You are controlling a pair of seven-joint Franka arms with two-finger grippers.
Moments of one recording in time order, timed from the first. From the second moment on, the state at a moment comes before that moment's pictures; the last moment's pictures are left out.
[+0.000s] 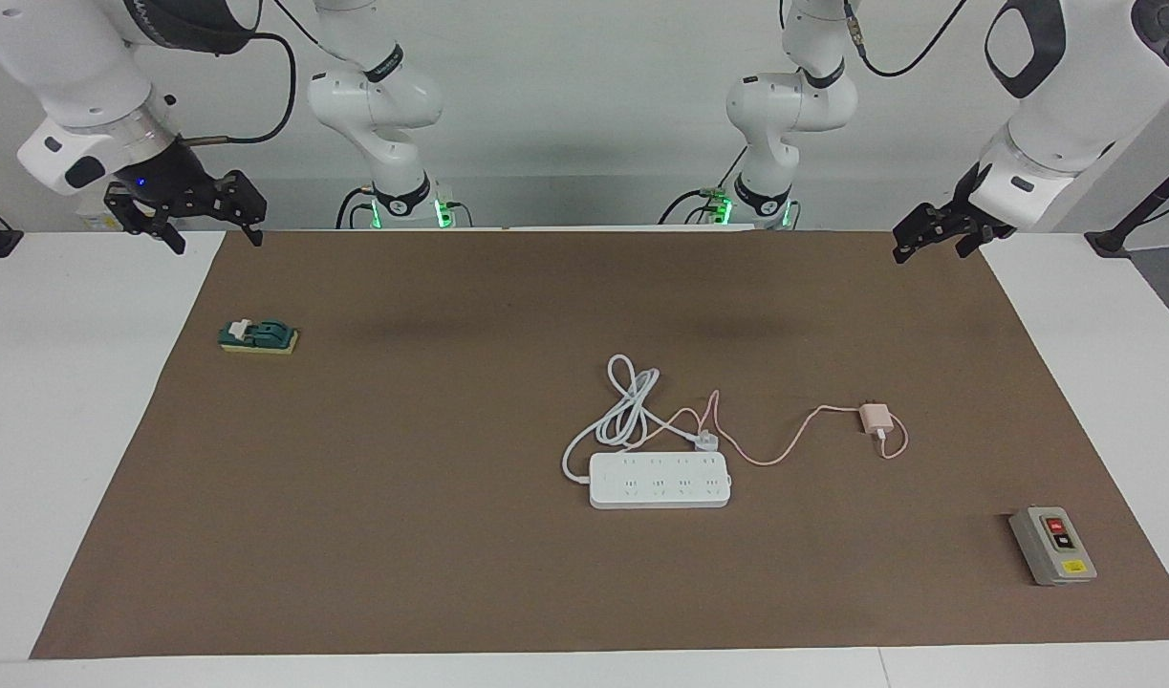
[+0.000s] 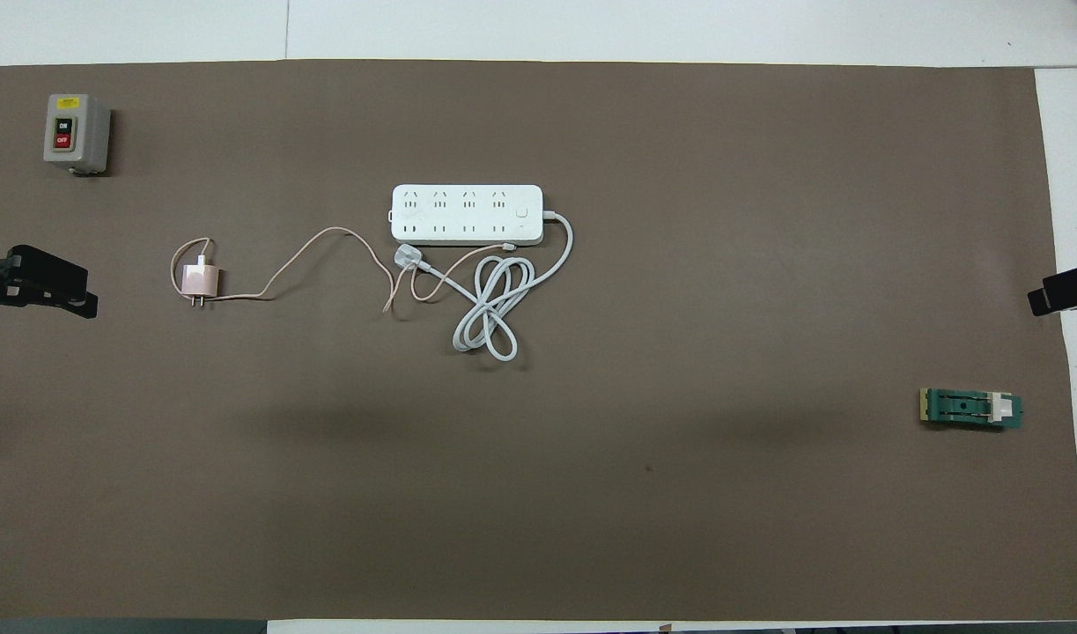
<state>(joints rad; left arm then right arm) -0.08 0.02 0.07 -1.57 -0.02 1.42 -0.04 0.00 -0.02 -0.13 -1.56 -0.01 1.46 -0.24</state>
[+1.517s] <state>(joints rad) -0.08 0.03 0.05 -1.58 -0.02 1.47 -0.04 0.00 -0.02 -0.13 -1.56 -0.01 1.46 -0.24</state>
